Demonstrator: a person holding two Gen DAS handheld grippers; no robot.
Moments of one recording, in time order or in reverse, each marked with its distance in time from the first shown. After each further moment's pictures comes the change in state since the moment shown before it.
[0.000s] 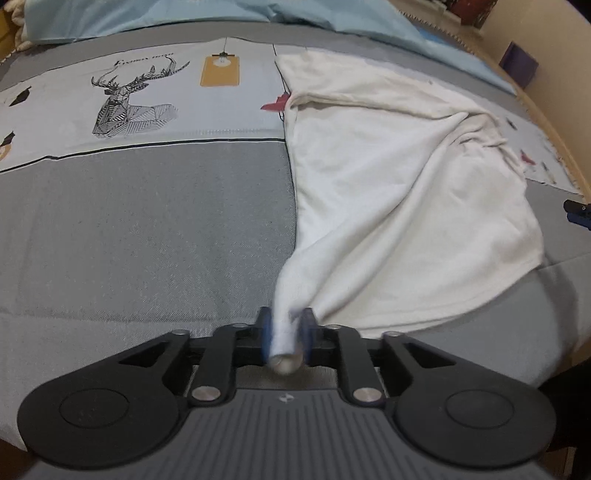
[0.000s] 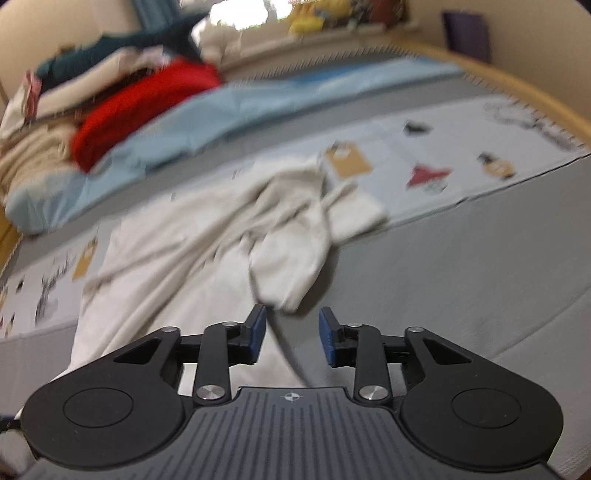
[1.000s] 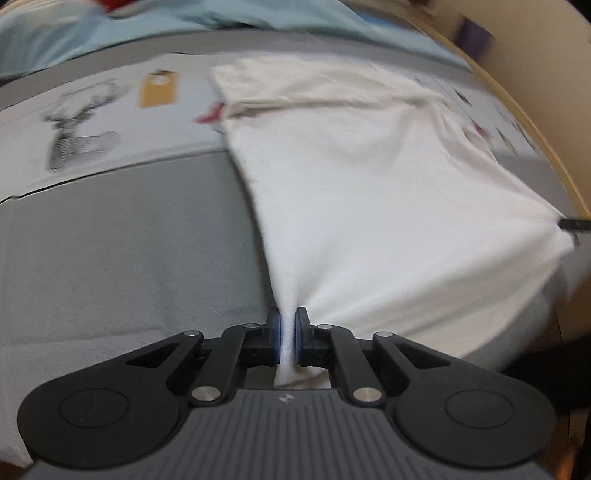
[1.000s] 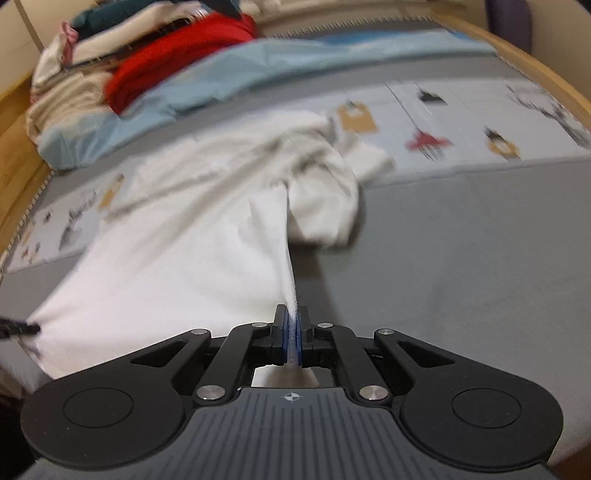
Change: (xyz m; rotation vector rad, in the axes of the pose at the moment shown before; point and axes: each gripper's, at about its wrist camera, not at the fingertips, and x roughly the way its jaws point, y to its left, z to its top) left arm -0.016 -0.048 -0.004 0.169 0.019 -0.092; right arm -0.072 -0.073 -0.023 -0.112 0.166 0.035
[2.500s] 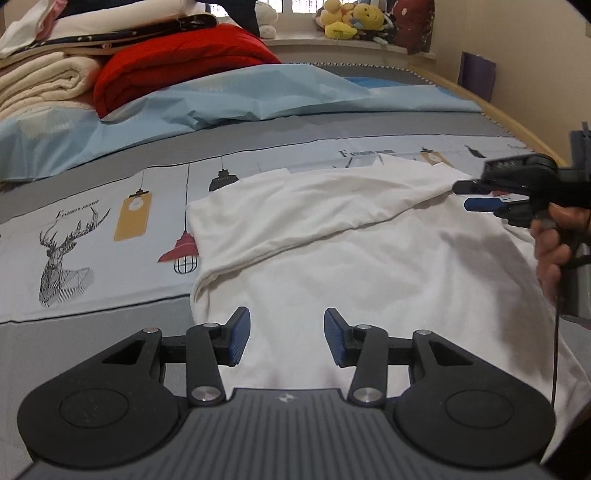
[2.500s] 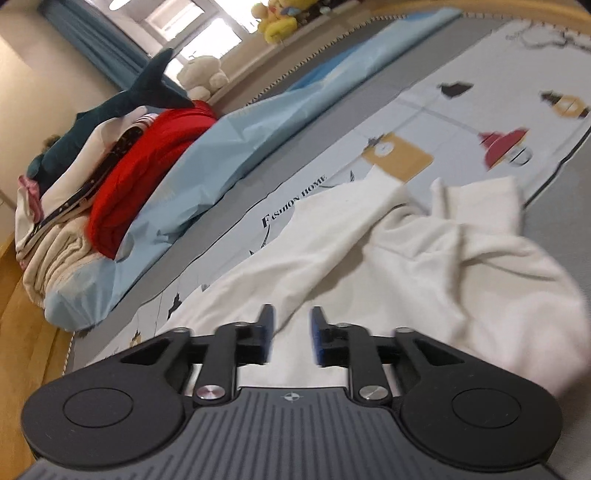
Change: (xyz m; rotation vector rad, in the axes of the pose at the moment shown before) left arm 0.040 -0.112 0.114 0.042 -0.277 0.216; right arm 0.162 0.058 0.126 0.439 -0.298 0.178
